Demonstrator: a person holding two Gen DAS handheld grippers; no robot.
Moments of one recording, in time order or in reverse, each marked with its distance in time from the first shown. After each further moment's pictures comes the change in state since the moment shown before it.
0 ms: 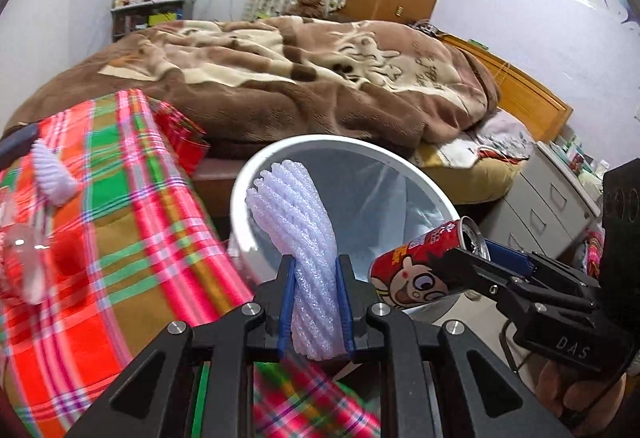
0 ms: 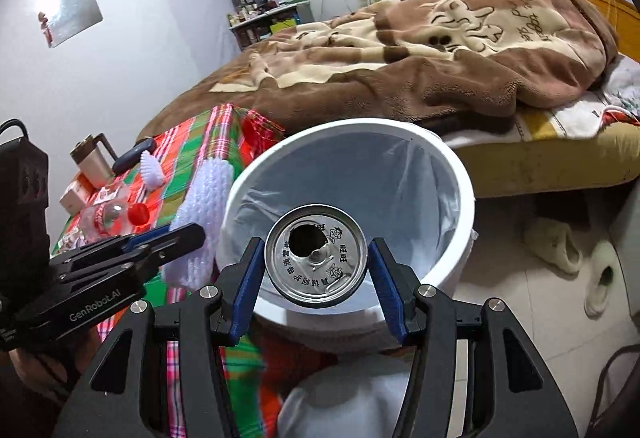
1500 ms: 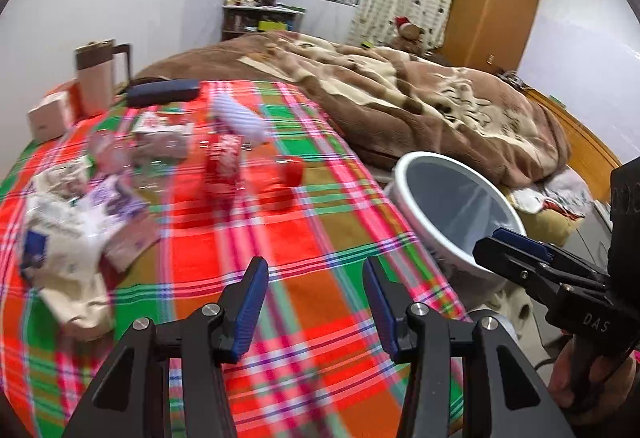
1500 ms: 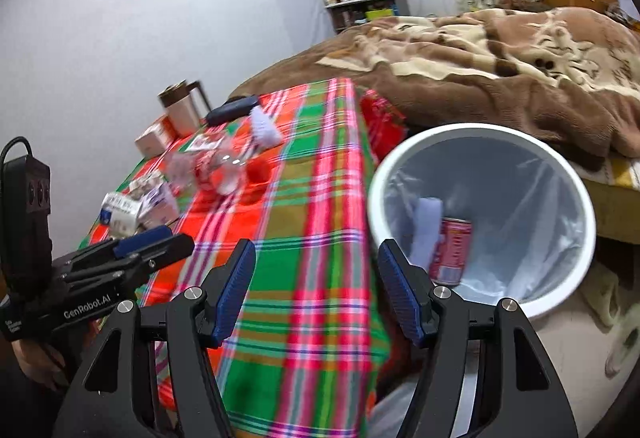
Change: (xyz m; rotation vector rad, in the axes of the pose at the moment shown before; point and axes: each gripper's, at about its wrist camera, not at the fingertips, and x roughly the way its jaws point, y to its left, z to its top) left arm -0.132 0.083 -0.082 -0.236 -0.119 0.298; right arm -0.002 0.083 -0.018 -0.227 0.053 0.256
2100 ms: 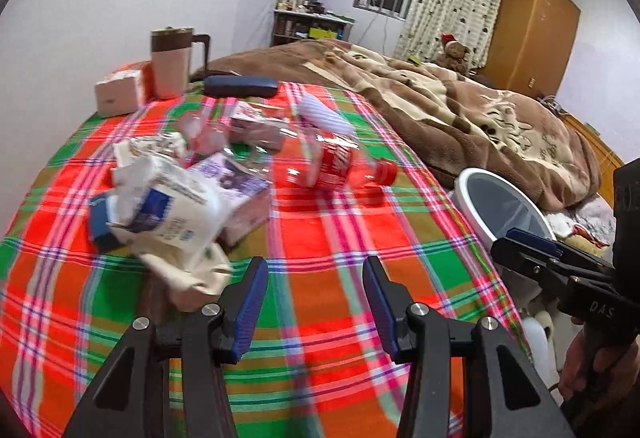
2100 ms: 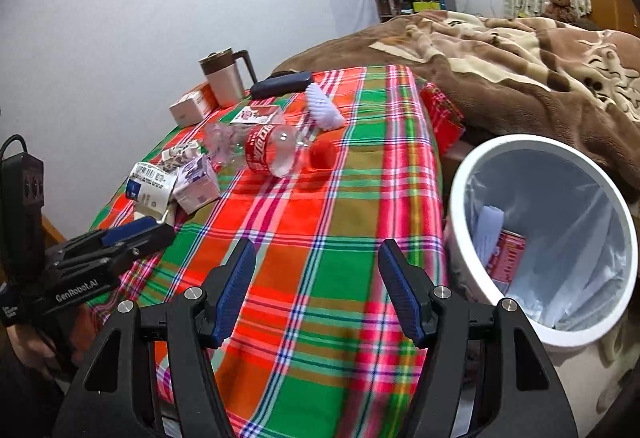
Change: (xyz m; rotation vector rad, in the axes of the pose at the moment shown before) left arm -0.036 0.062 -0.015 -0.094 -0.035 0.129; right arm 0.024 0.040 0.004 -0.107 0.064 0.091
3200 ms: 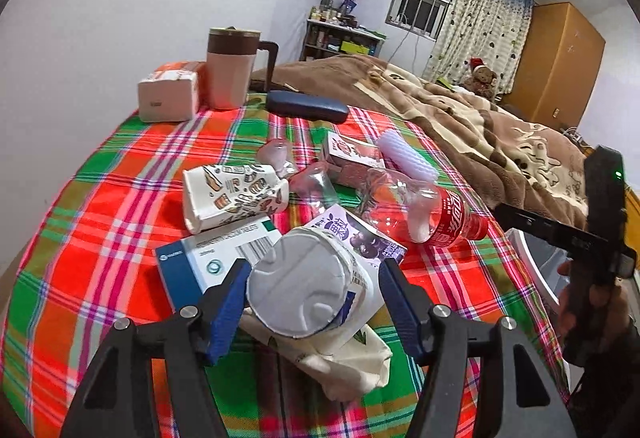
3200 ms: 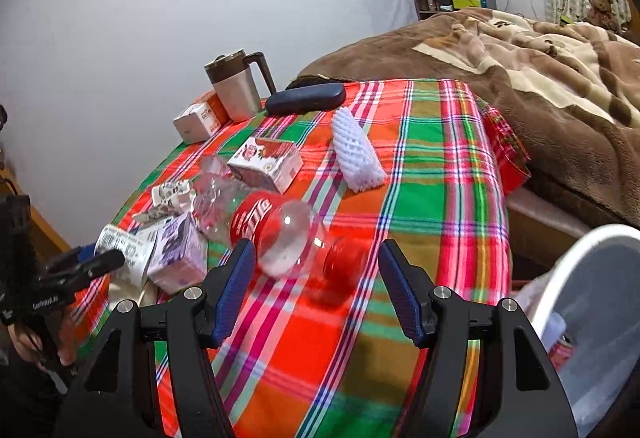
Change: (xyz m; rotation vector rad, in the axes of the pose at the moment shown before) left arm 0.025 0.098 0.036 -0.087 -0.036 0.017; right arm 0.087 -0.005 0.073 -0.046 0.025 0.136
